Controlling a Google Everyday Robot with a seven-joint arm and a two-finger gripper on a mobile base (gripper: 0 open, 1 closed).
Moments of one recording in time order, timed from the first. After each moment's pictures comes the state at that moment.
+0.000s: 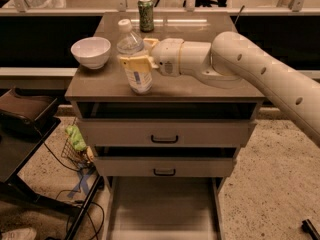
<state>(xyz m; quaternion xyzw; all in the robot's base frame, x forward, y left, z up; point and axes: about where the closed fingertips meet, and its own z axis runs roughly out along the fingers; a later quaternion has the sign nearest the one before) 0.642 0.072 0.917 -0.45 0.59 0.37 0.56</state>
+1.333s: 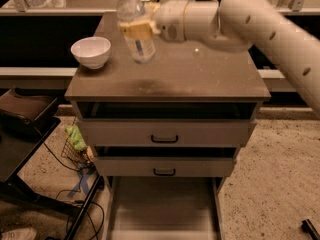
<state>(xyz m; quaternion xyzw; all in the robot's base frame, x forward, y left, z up) 0.664 0.065 0.996 -0.47 0.58 0.34 0.57</state>
